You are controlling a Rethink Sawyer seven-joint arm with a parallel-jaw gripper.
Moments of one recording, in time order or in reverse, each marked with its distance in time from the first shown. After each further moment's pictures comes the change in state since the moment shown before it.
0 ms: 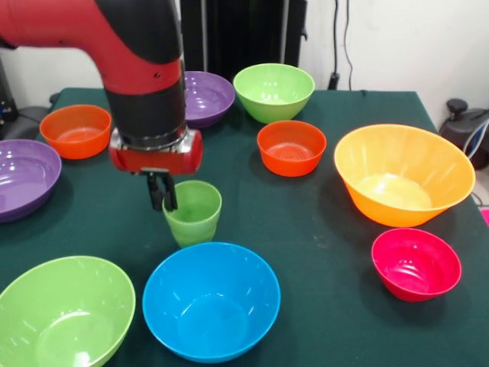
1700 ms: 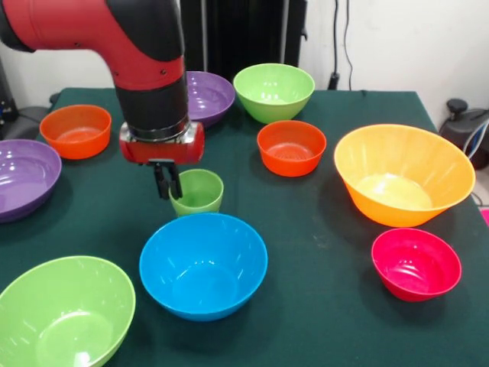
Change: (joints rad) arm -0.056 0.015 0.015 0.094 -0.041 -0.069 -0.002
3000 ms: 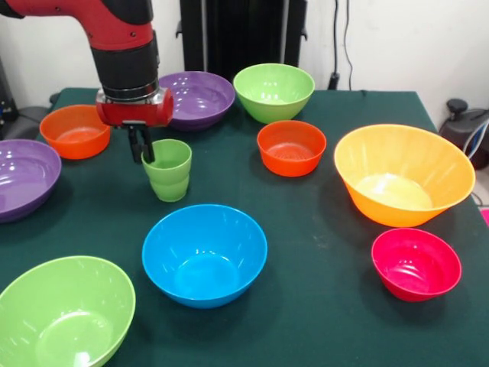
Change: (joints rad) arm -0.160 -0.080 0.003 0.255 -0.121 -0.213 0.000
